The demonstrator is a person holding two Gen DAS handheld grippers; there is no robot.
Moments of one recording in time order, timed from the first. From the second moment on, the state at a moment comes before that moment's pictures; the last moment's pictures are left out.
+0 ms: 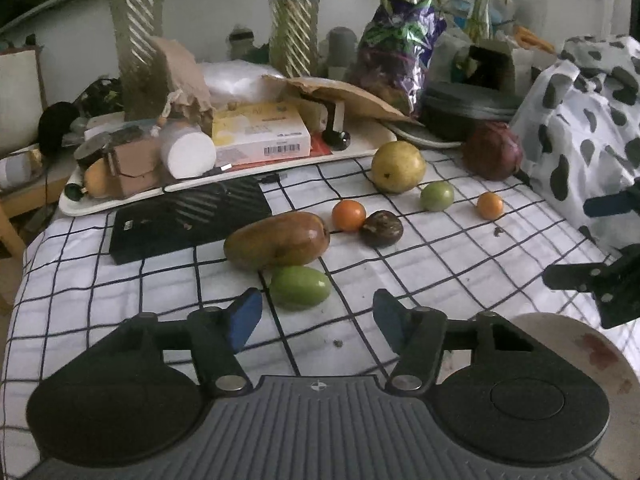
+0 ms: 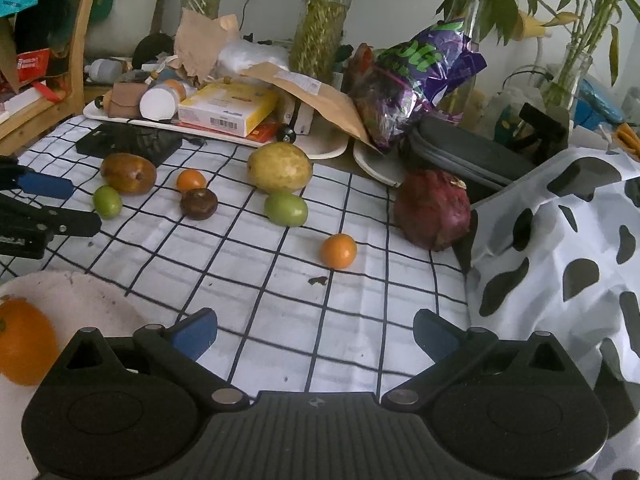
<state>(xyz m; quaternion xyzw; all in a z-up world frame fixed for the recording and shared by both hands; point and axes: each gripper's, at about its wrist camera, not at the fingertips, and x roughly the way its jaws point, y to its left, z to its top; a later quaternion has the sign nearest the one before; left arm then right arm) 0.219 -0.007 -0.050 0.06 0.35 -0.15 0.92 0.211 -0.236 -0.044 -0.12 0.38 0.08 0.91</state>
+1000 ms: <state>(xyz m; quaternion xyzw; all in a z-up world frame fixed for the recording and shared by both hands) 0.247 -0.007 -0.052 0.05 0.38 -0.16 0.91 0.278 -0.259 -0.066 -0.06 0.39 0.07 0.92</state>
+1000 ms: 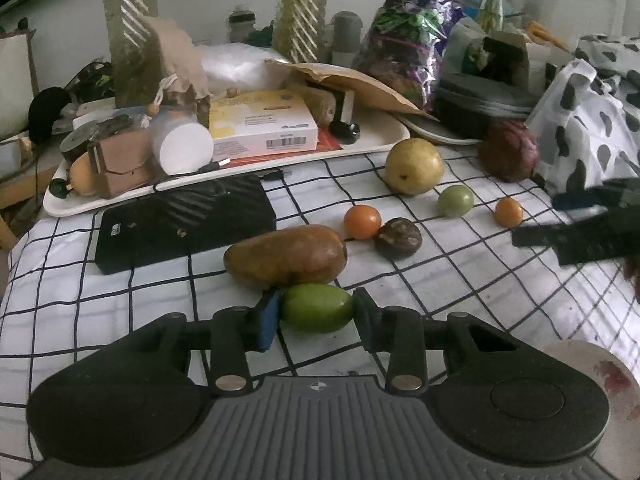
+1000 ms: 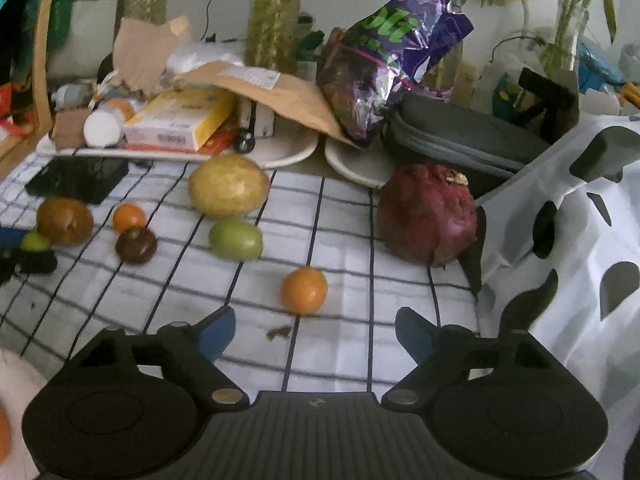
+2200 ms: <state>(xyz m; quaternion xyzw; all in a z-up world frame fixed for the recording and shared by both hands) 0.199 -0.007 -0.025 0.03 0.34 -0.19 0.92 0.264 -0.262 -0.050 0.03 0.39 0.14 0.91</state>
